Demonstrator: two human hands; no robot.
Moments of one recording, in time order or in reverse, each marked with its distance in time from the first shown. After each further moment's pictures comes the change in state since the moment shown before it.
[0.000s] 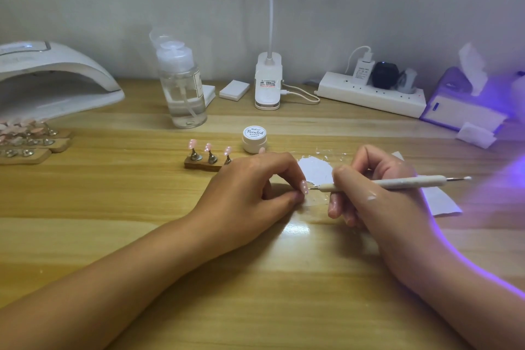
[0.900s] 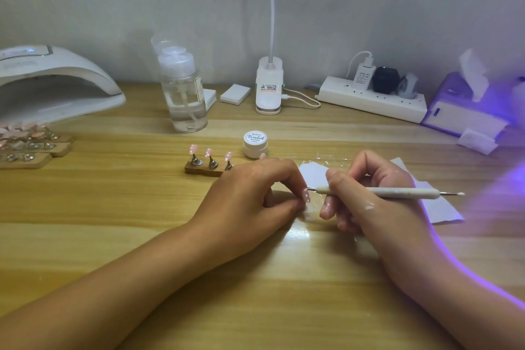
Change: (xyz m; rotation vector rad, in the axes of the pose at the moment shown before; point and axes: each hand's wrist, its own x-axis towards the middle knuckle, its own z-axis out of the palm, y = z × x) left_hand 0.000 0.000 0.000 -0.009 0.013 0.037; right_hand 0.001 0.004 0.001 0.021 0.005 -0.046
